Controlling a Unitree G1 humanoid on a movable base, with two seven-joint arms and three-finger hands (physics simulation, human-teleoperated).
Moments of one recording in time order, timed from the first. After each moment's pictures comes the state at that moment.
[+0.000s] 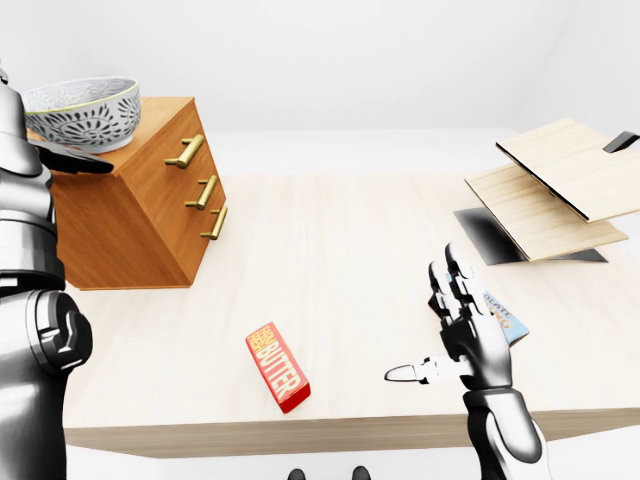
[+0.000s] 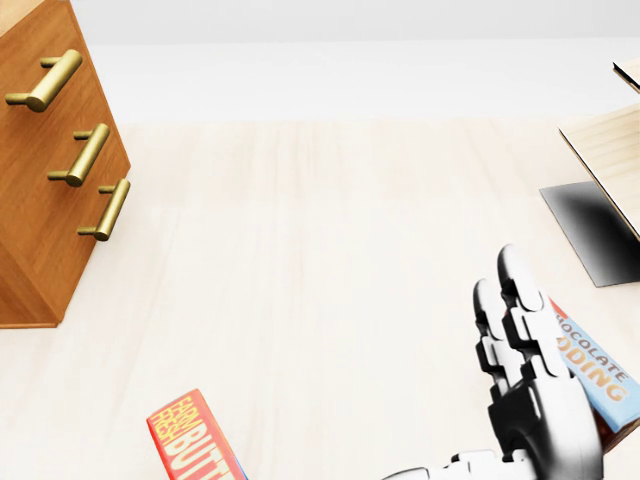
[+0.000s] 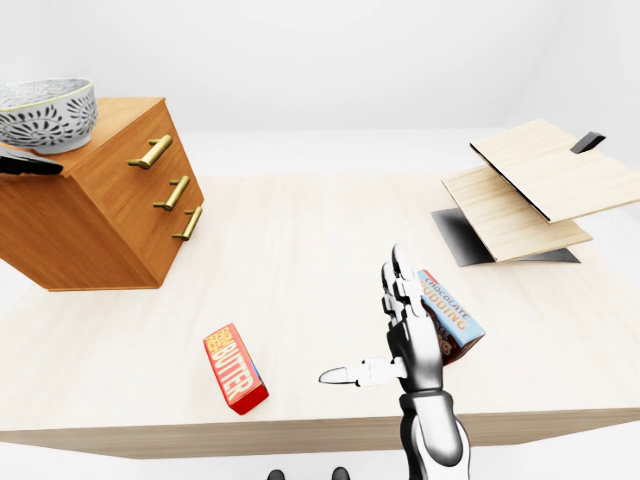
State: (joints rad) left arm -1.31 0.80 0.15 1.24 0.65 0.09 0.11; right arm 0.36 0.00 0.00 -0.57 0.07 0.02 0.14
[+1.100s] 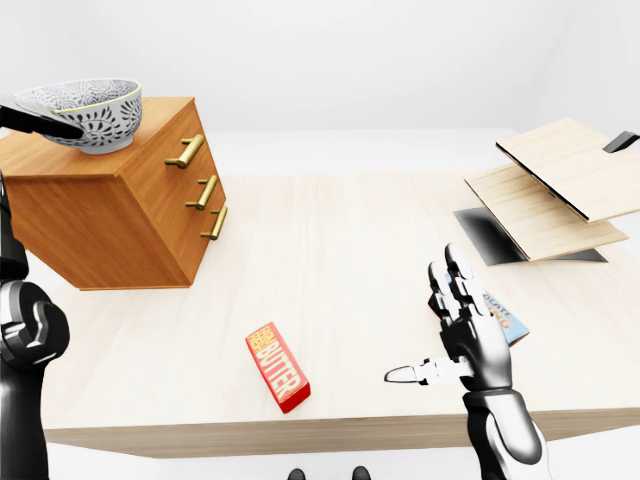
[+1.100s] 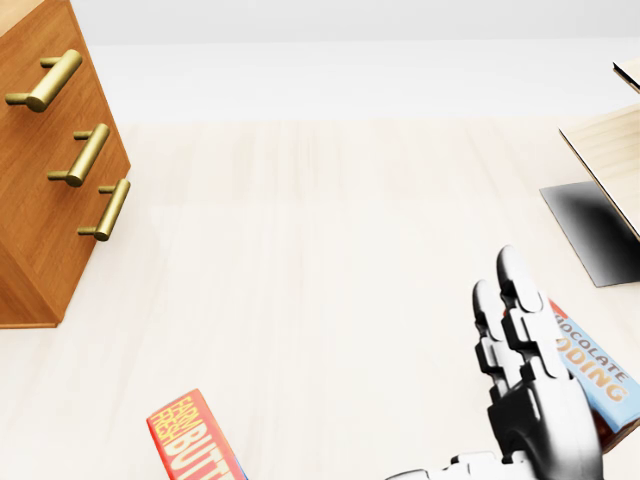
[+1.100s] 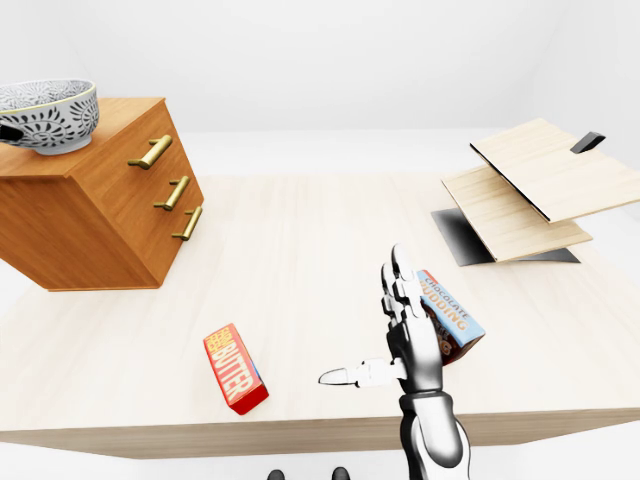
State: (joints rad) left arm -1.39 0.86 0.16 1.14 0.65 0.09 0.06; right arm 0.37 0.00 0.01 -0.57 0.07 0.01 0.14
